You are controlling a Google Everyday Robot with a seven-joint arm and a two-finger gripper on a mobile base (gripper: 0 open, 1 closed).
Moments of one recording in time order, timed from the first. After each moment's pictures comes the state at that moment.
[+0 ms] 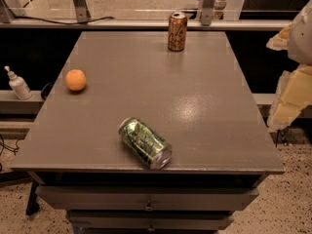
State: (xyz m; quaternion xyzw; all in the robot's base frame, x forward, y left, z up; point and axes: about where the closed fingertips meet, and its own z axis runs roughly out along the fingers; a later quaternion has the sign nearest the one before) arm 0.438 -0.217 0.976 -0.60 0.78 -0.03 0.16
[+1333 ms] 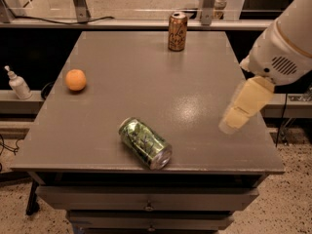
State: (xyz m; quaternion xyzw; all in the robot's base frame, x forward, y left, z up) arm 0.444 -0.161 0.941 -0.53 0.83 0.06 0.18
